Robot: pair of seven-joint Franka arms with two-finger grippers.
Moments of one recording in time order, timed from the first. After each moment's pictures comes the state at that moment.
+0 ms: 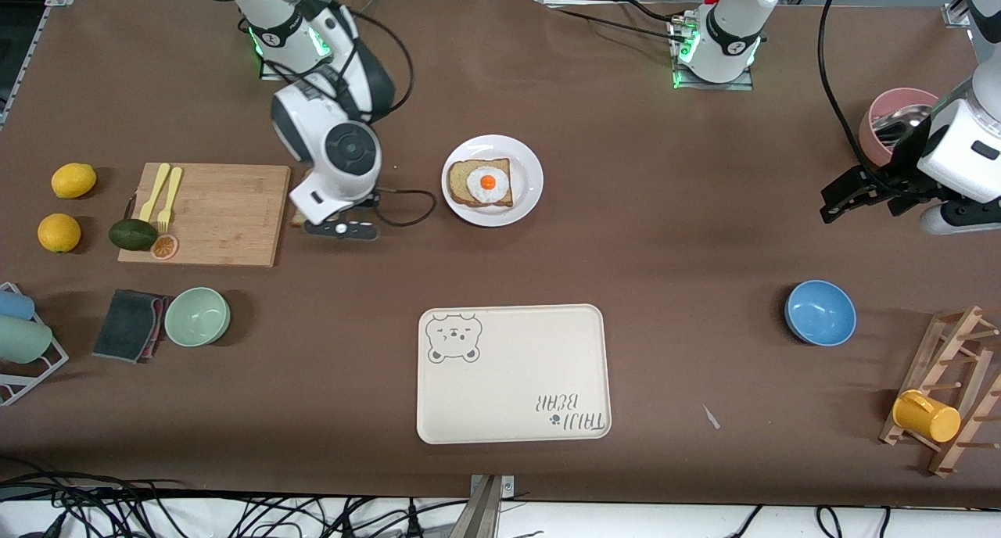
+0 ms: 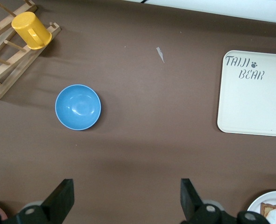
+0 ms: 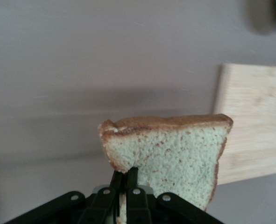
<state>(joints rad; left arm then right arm) 0.07 0.11 -0.15 -1.50 0.01 1.67 -0.23 0.39 0.33 0.22 -1.93 -0.27 1.95 0.71</state>
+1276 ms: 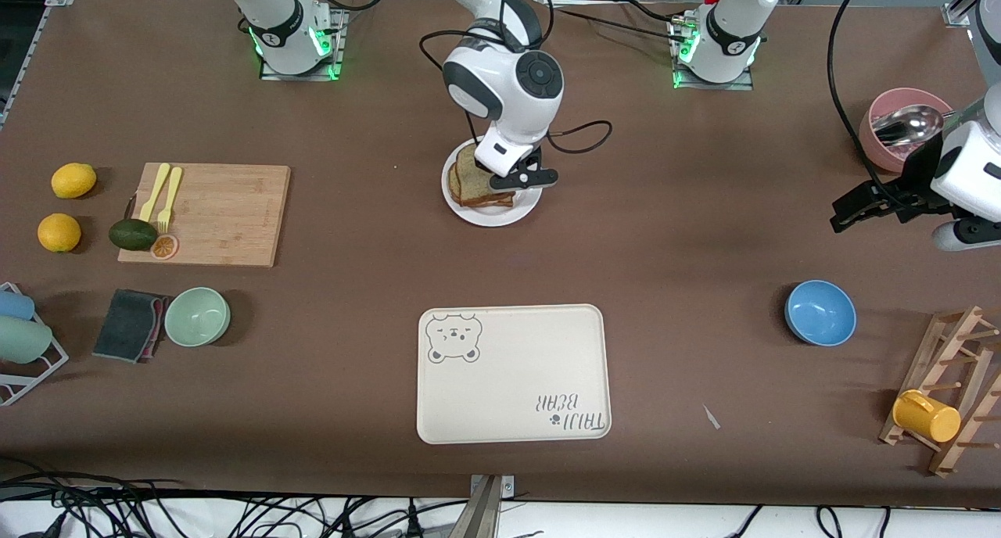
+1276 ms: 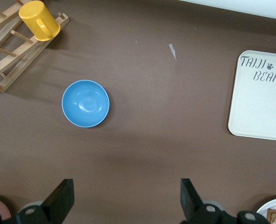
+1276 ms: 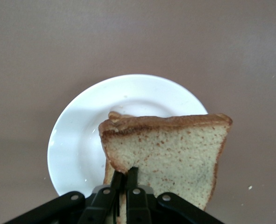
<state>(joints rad) 0.10 0.14 -0.14 -1.50 0.01 1.67 -0.23 0.76 0.64 0.25 -1.51 -0.20 1.95 0.88</state>
